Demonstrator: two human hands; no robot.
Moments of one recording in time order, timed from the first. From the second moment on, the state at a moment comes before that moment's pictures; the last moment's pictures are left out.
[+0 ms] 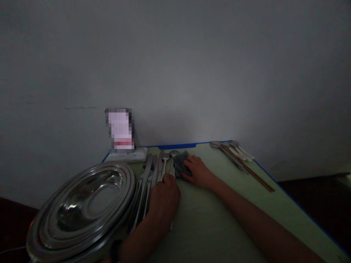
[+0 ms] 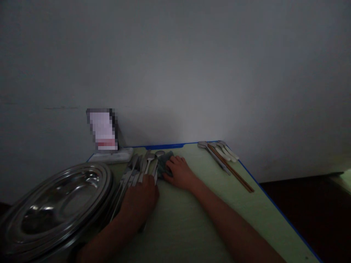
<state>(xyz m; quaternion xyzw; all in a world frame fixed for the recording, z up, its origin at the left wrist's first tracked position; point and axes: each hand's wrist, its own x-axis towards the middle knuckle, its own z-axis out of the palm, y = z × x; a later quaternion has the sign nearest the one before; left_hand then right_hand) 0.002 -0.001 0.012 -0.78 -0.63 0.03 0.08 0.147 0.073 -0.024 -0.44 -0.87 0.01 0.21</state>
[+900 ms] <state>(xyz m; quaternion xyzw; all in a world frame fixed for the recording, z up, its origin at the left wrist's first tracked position) -0.008 0.008 0.026 -0.79 -0.61 0.04 0.00 0.150 0.087 -0.029 -0.49 -0.62 0.29 0.53</state>
